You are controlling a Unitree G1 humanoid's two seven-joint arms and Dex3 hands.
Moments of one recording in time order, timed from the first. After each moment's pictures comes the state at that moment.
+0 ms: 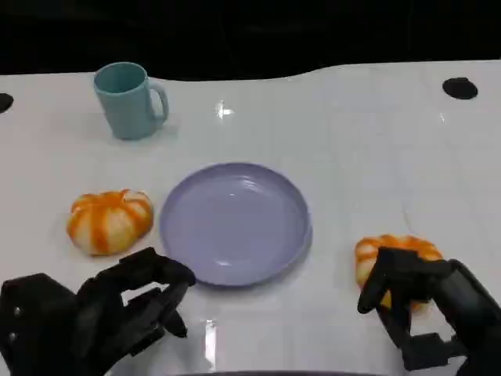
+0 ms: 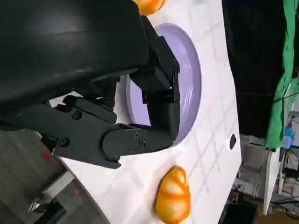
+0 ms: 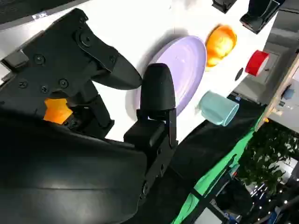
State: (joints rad) left arm 0.12 0.09 0.02 -0.08 -0.24 0.19 -0.31; right arm 0.12 -0.21 0.10 -0.05 -0.16 -0.30 0.21
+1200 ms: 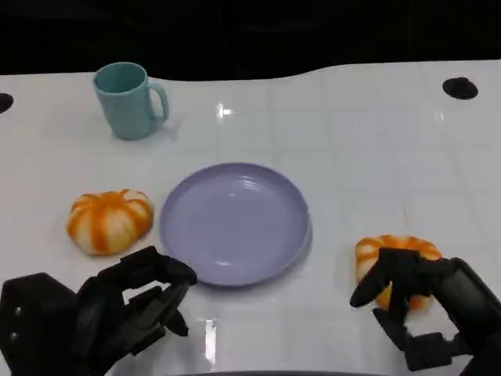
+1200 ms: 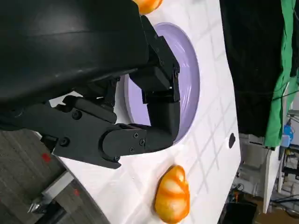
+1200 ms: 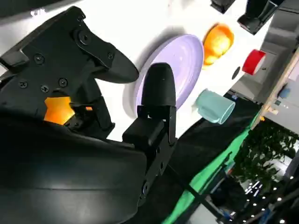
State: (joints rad) left arm 0.12 0.09 0.02 -0.09 -0.24 0.19 -0.31; right arm 0.13 -0.23 0.09 -0.09 -0.23 -0.32 0.19
